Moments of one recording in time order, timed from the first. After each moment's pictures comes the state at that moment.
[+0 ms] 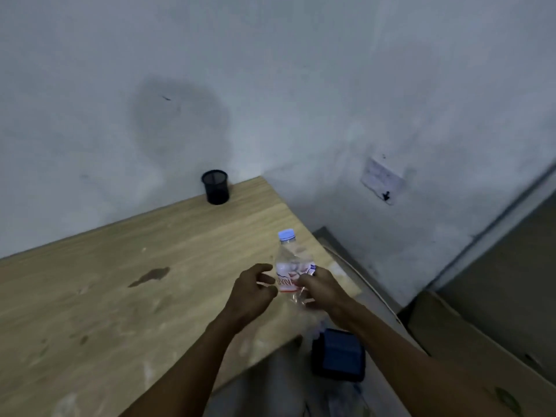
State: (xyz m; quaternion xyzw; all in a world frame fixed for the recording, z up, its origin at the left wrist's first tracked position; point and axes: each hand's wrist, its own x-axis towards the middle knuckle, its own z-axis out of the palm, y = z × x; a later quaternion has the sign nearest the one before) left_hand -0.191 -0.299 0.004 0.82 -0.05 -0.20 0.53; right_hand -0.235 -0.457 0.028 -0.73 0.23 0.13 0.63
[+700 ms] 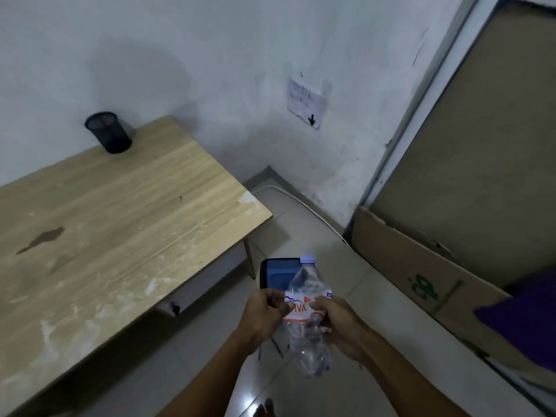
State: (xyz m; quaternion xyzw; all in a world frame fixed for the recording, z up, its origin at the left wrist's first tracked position) left_hand -0.390 -0.460 -0.094 0.79 -0.05 -0.37 0.48; right_hand -0.471 -0.606 -0.102 -0.49 0.44 0.15 0.74
